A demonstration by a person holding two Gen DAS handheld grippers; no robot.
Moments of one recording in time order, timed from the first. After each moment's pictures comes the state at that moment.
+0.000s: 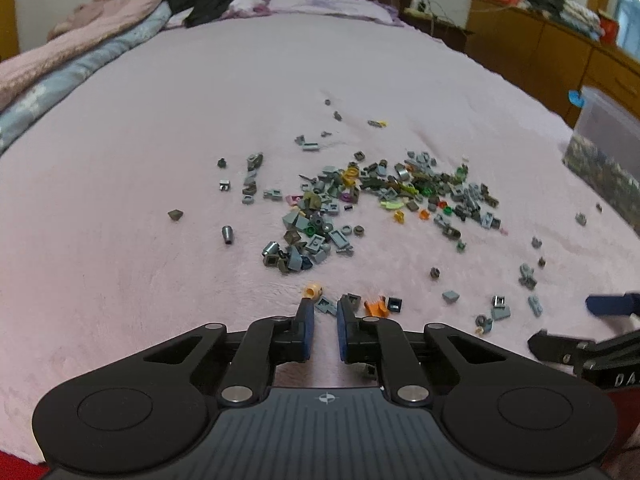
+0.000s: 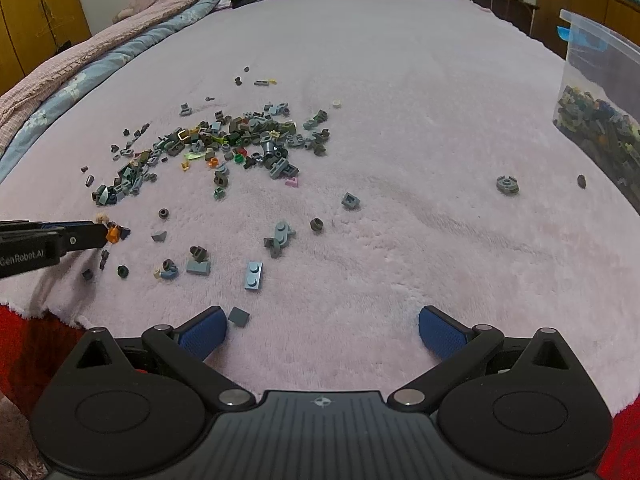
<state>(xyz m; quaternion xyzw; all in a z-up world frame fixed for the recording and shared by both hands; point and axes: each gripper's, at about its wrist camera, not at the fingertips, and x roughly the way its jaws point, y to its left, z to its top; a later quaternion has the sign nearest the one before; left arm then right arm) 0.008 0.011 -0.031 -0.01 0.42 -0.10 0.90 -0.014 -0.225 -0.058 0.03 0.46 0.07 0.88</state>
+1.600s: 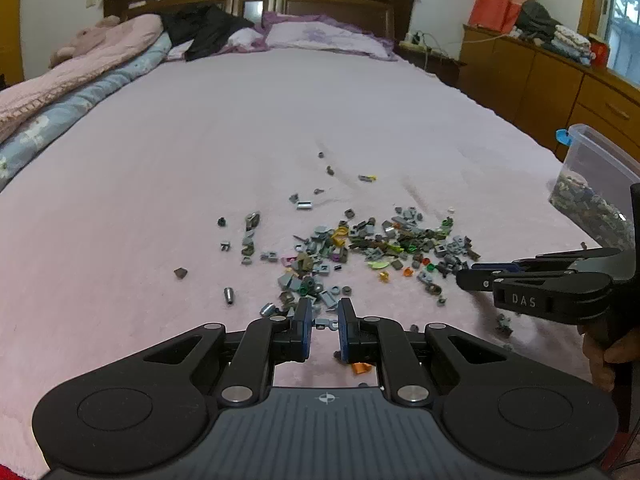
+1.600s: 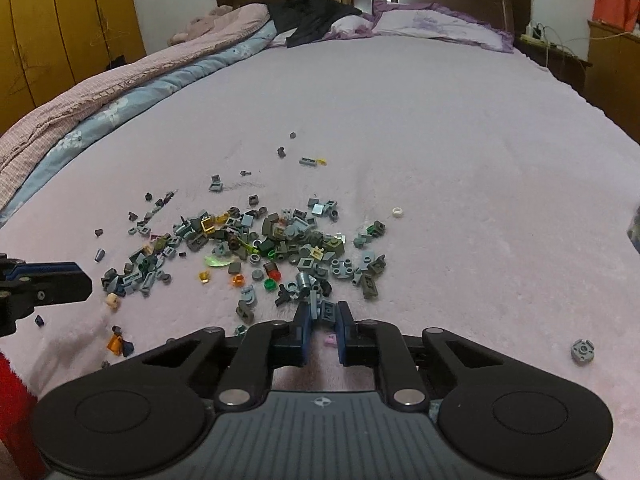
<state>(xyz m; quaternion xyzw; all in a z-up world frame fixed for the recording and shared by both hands) 0.008 0.008 0.005 0.00 0.38 -0.11 0.92 0.064 -0.210 -0.046 0.01 0.39 0.15 0.91</state>
